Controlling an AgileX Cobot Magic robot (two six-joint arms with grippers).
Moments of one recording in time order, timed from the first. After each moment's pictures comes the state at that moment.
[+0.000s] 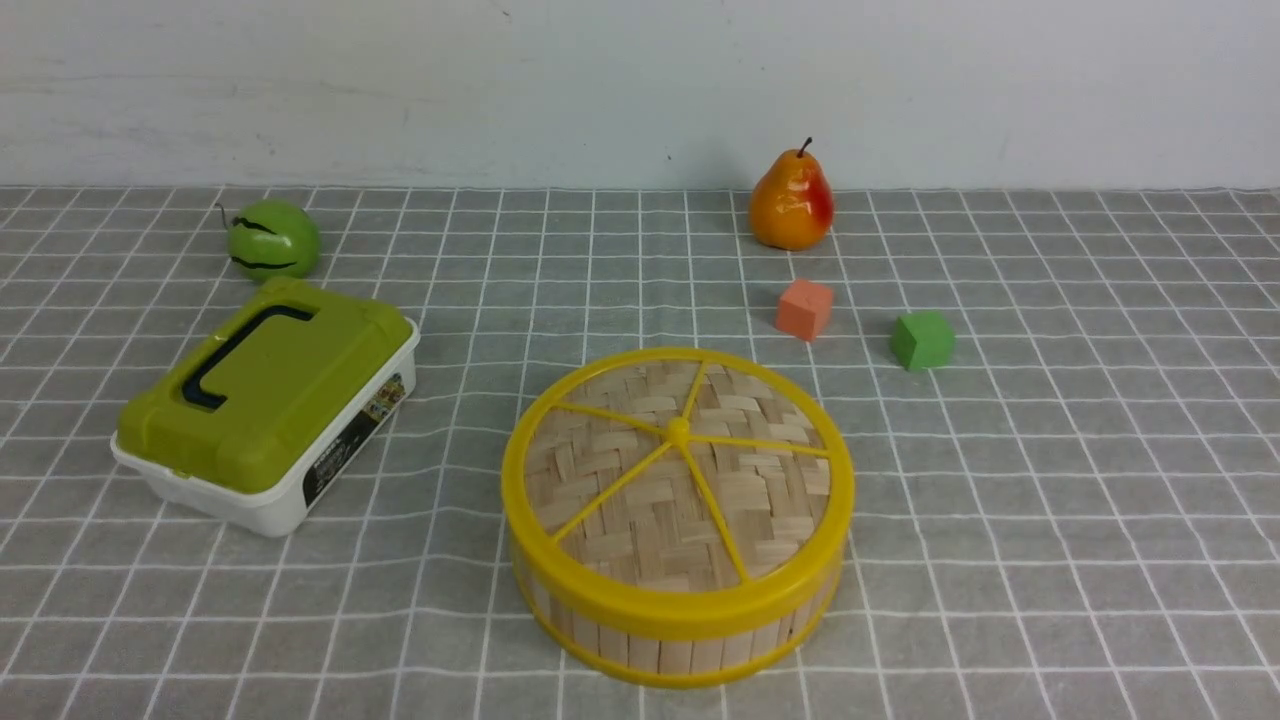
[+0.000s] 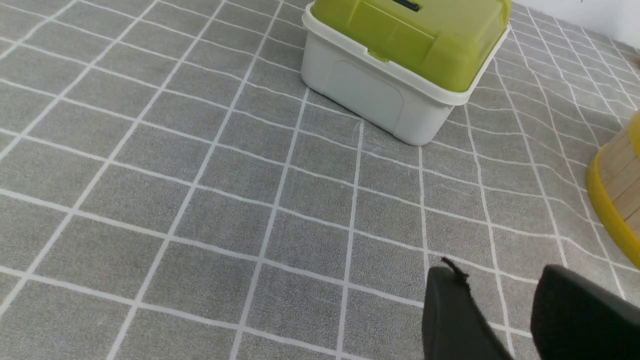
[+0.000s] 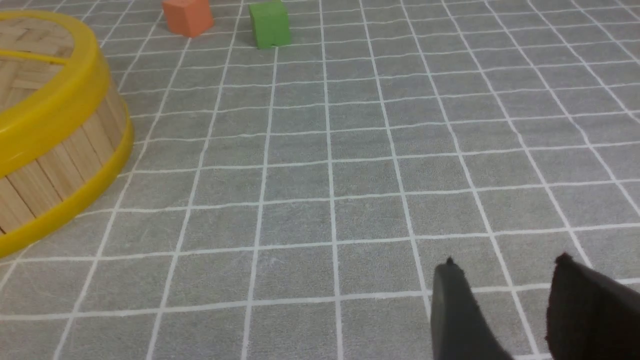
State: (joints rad) right arm 0.00 -0.01 0.02 -0.03 0.39 0.15; left arm 0.02 -0.01 0.03 -0.01 0.36 -0.33
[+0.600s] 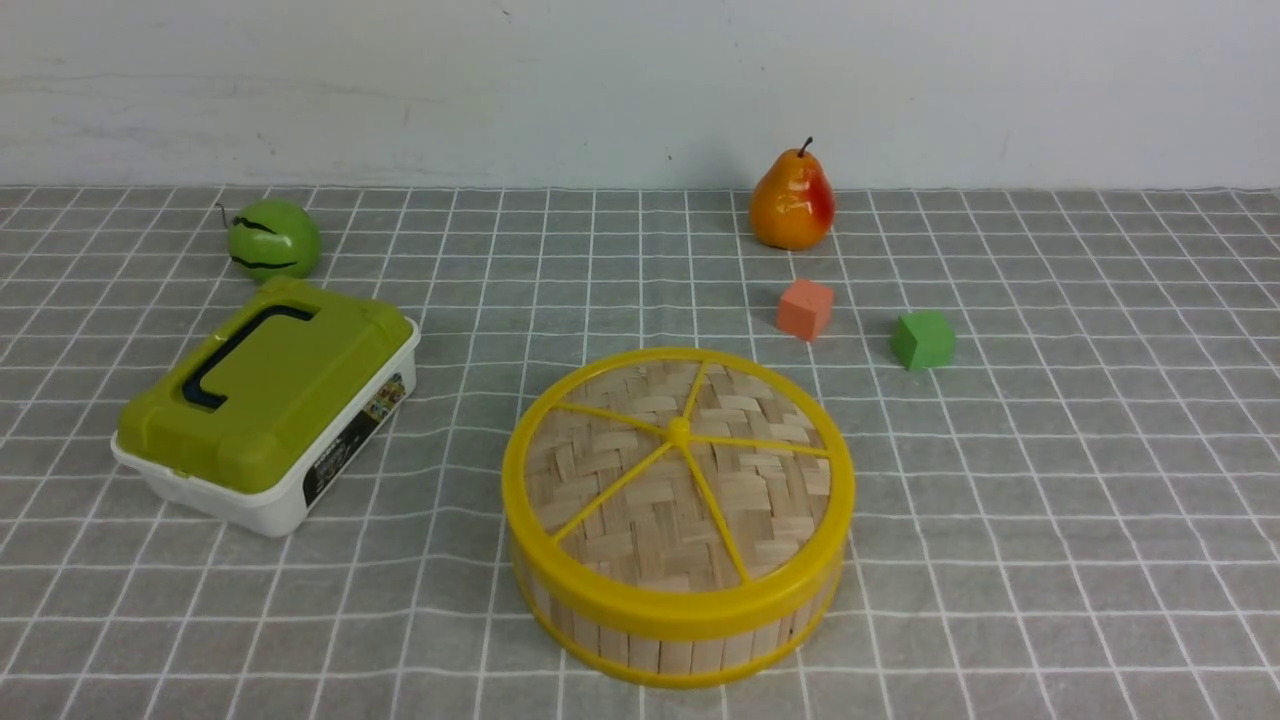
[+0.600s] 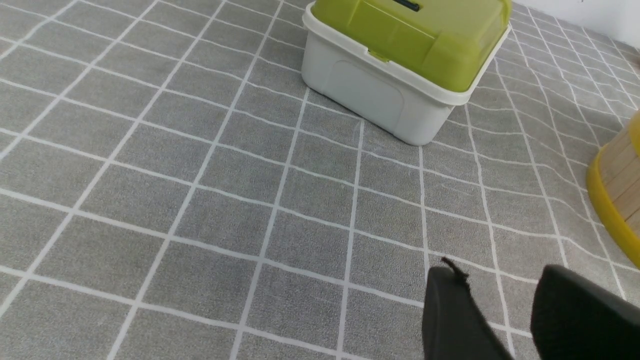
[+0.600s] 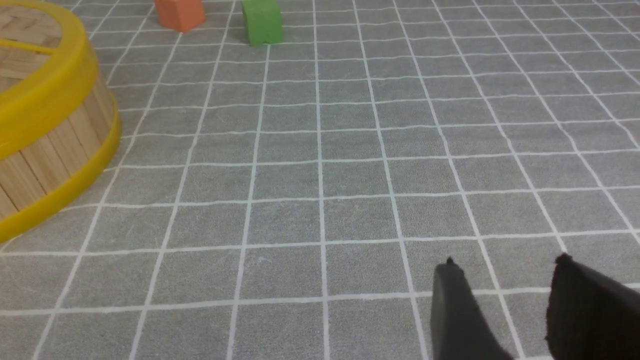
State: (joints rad) right arm 0.00 -0.01 0.02 -0.06 0.39 0.15; left arm 0.02 -0.01 0.03 -0.01 0.36 -0.33
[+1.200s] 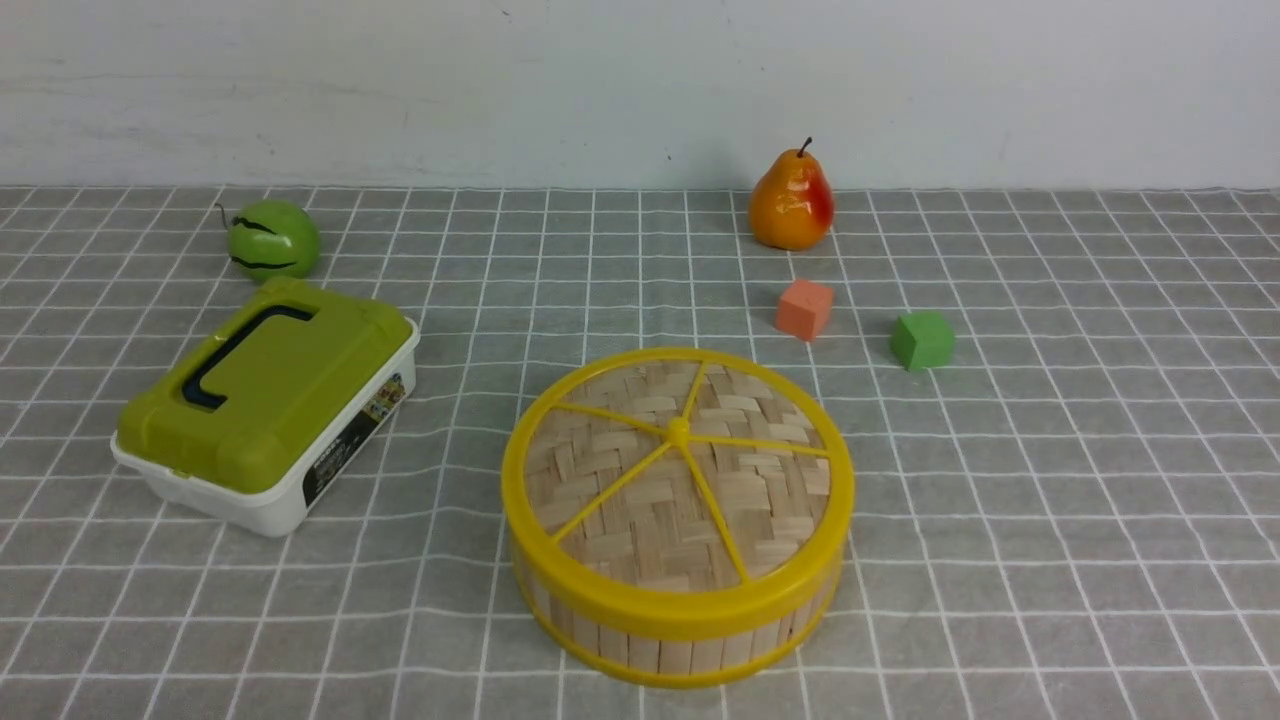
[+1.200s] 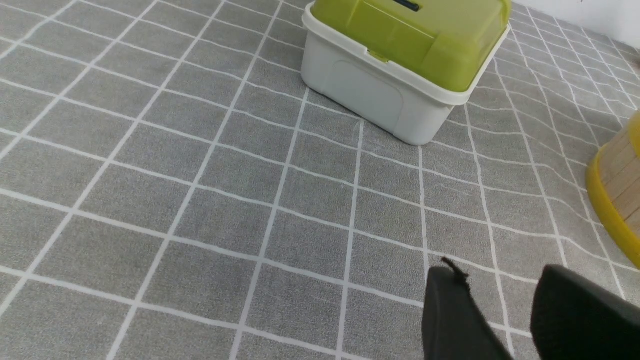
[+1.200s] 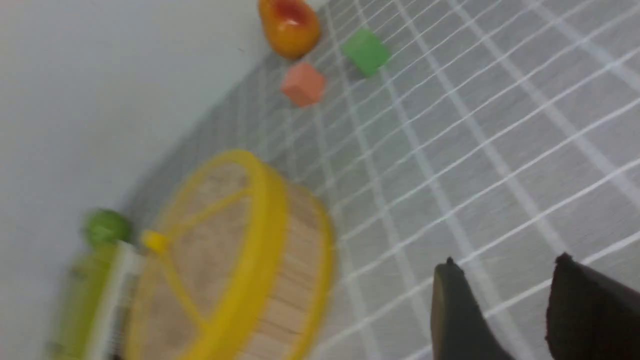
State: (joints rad) right arm 0.00 -0.01 0.03 0.58 0.34 0.36; left arm 0.02 -0.01 0.03 -0.01 0.36 -0.33
